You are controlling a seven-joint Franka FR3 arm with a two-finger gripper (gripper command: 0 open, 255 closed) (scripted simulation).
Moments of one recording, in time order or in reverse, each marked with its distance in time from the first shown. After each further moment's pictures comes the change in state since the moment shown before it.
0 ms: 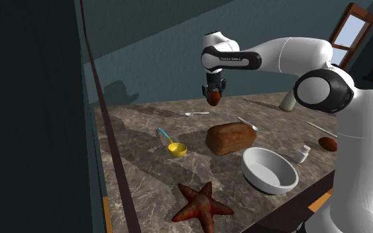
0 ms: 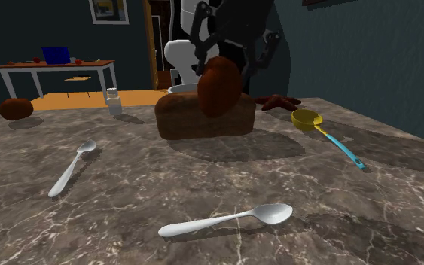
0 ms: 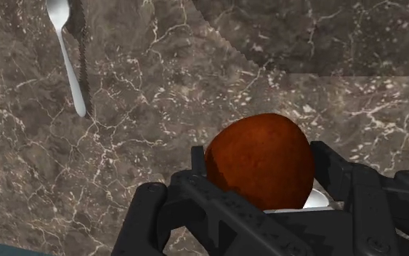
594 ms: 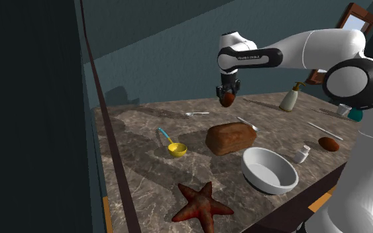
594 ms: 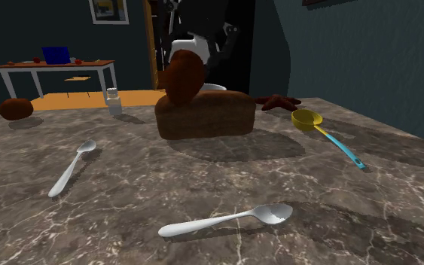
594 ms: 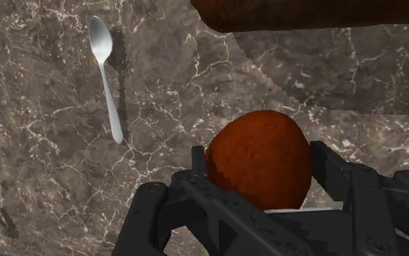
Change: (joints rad) arm -0.065 -0.205 -0.023 -0.280 -0.001 0.098 -0.057
